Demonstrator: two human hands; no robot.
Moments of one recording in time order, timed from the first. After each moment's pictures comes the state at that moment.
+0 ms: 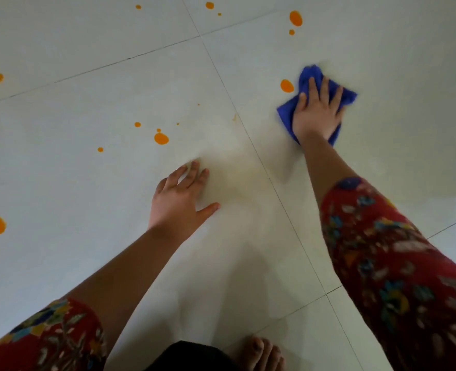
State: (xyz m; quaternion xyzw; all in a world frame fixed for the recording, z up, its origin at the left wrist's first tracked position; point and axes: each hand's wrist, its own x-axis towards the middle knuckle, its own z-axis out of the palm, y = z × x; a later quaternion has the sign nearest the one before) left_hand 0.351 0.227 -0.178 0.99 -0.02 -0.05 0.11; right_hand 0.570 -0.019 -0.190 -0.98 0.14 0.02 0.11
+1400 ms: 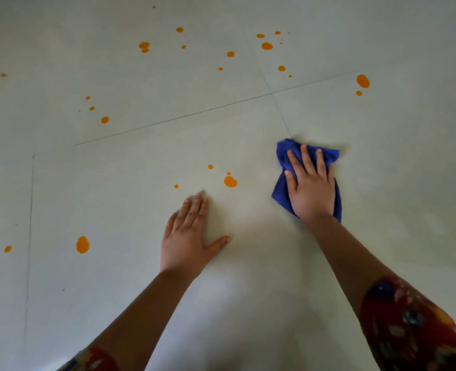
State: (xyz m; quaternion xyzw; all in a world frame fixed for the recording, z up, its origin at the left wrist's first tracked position) left_hand 0.333 0.318 -0.181 0.98 0.13 -0.06 0.12; right_hand 0.507 0.092 -0.215 -0.99 -0.12 -0.03 0.10
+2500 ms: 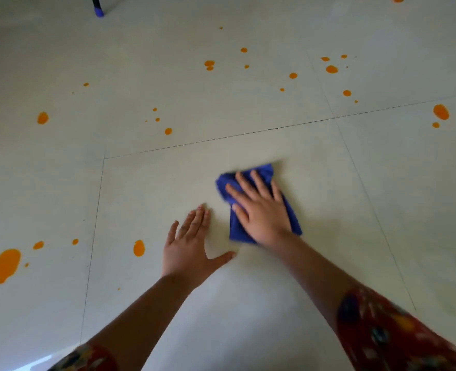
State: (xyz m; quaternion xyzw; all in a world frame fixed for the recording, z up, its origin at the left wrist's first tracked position) left_hand 0.314 0.403 -0.167 0.97 0.18 -0.10 0.08; right_hand 0.461 0.271 -0.206 -0.92 -0.37 0.02 0.09
